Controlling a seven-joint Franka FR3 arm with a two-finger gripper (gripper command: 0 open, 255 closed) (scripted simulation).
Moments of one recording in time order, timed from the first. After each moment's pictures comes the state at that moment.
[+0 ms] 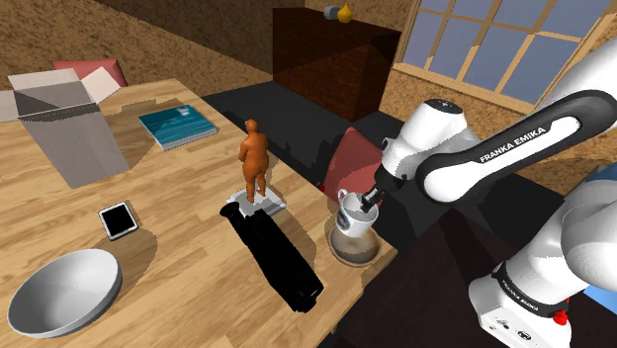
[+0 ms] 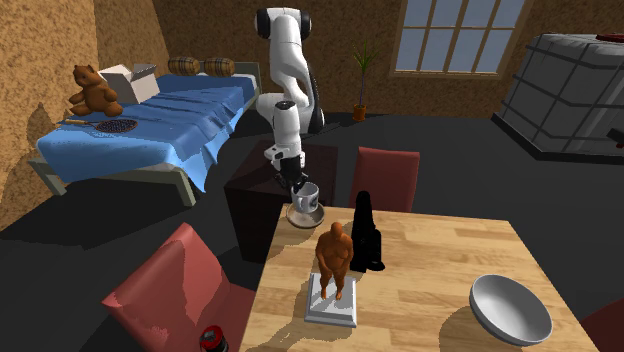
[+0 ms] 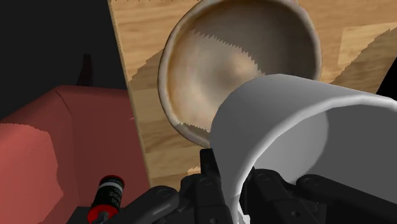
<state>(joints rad) 0.13 -0.27 0.26 -2.86 0.23 2.80 0.15</state>
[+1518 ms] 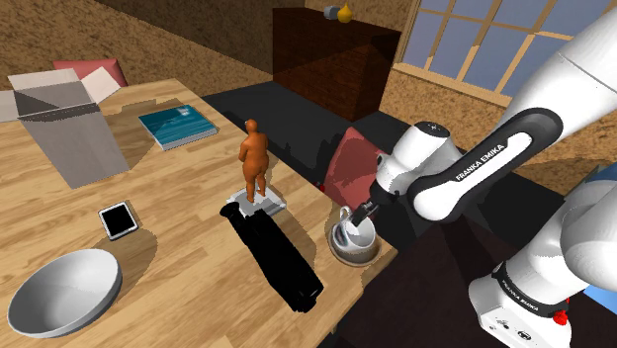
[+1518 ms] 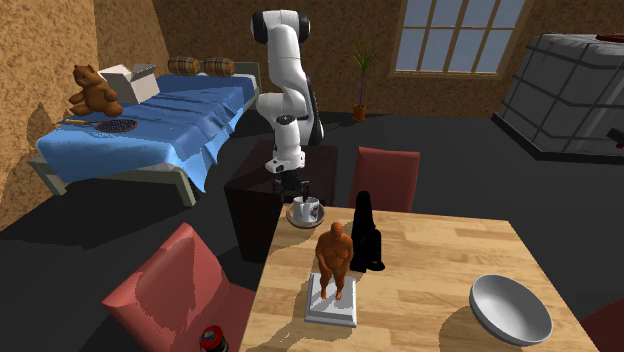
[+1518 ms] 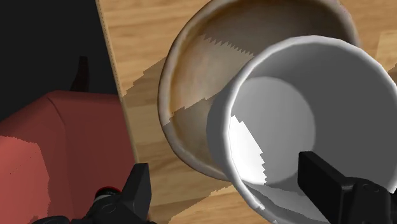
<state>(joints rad) 0.12 -0.07 0.27 -2.87 0.20 3.00 0.16</state>
